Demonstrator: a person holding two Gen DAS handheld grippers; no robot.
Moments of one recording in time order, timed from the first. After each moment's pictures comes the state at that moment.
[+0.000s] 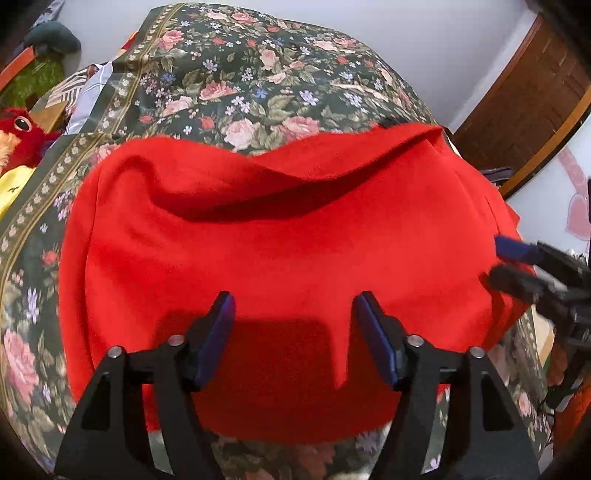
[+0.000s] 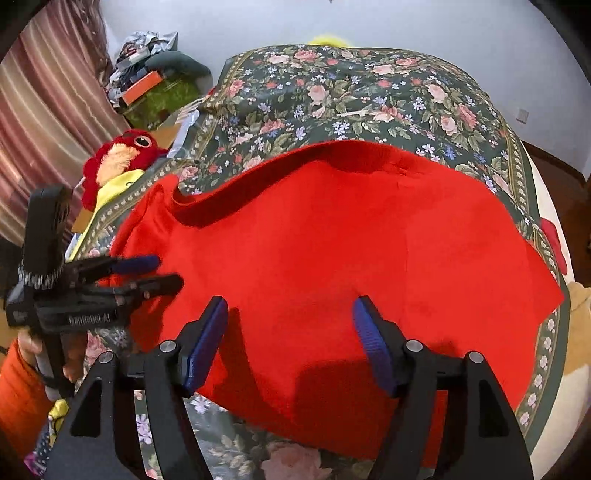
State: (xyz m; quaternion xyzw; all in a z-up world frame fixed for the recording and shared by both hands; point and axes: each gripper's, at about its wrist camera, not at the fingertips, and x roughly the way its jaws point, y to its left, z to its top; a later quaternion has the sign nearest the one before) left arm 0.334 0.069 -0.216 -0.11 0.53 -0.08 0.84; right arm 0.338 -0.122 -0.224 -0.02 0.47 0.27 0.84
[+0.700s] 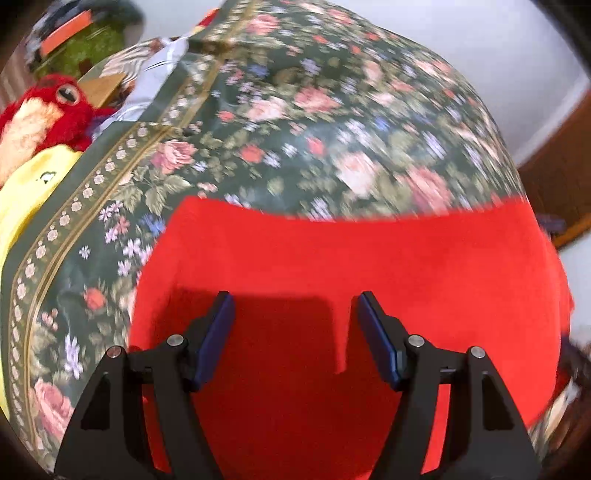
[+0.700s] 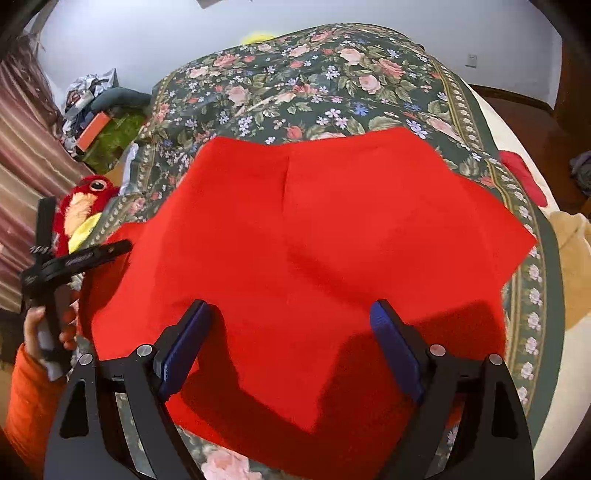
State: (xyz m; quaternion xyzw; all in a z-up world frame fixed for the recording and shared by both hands) left arm 0.386 0.134 -0.233 -0.12 0.55 0.03 0.83; right arm 0.357 -0.183 -0.242 0.07 0.50 0.19 0.84
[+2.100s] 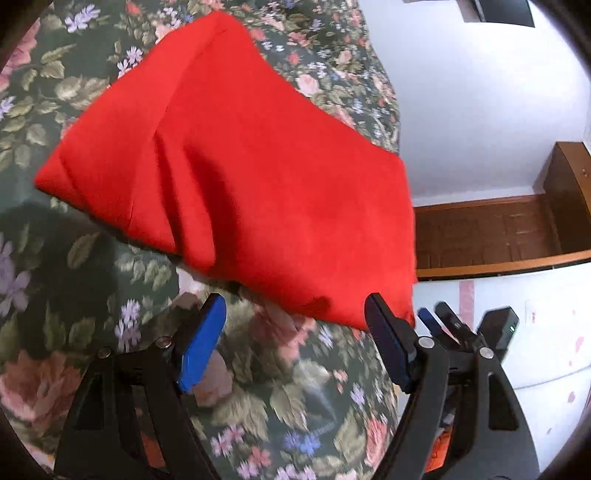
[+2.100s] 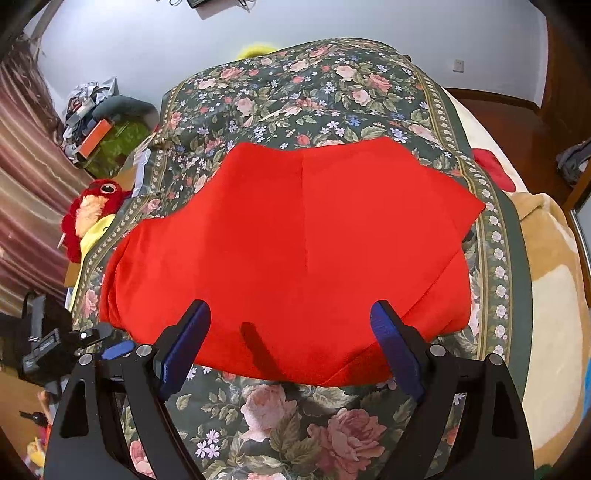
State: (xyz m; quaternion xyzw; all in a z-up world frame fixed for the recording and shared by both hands) left arm 0.244 0.144 -0.261 -0.48 0.50 -0.12 0.71; right arm 0.312 -0.186 -0.207 0.08 0.49 0.17 0.85
